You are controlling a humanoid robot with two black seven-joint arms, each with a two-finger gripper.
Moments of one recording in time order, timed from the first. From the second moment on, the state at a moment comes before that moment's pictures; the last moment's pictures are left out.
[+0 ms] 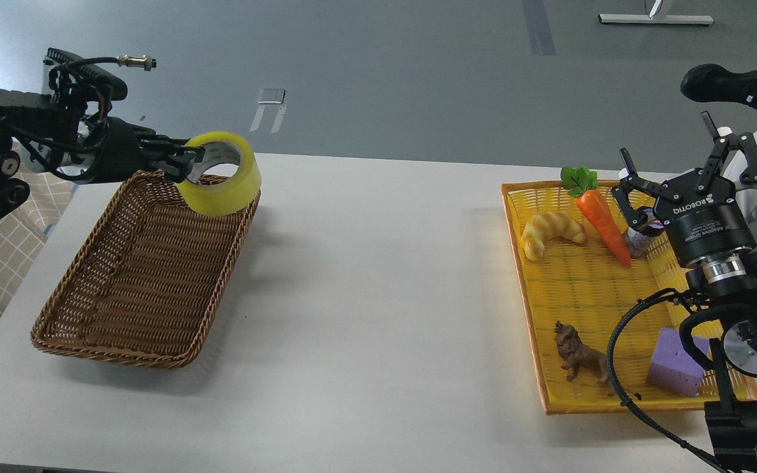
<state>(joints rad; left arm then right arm) -0.97 0.94 -0.42 -1.20 1.86 -0.46 -0.29 0.23 -0.04 1.71 1.20 -0.40 0.49 -0.10</state>
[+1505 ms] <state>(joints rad) -0.61 0.97 -0.40 -1.07 1.85 -0.18 -0.31 0.23 -0.04 1.70 1.20 -0.40 0.49 -0.10</state>
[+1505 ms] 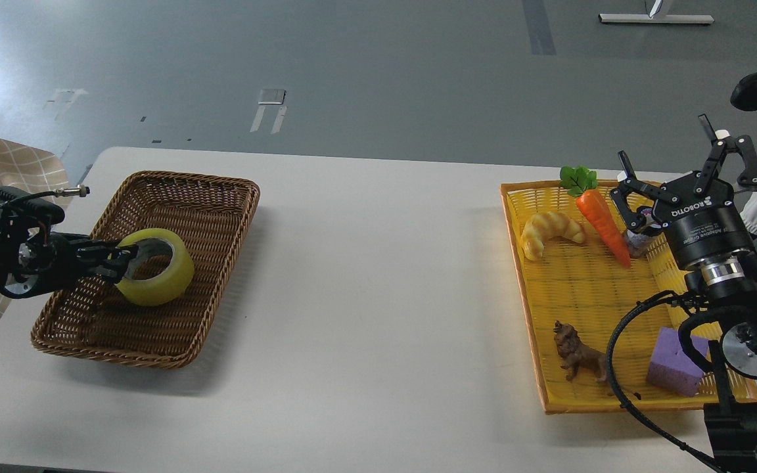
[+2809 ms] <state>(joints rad) -0.98 1.04 -0.48 -1.14 0.99 -0.32 -0.32 0.23 -0.04 1.70 1.21 -0.40 0.49 -0.10</state>
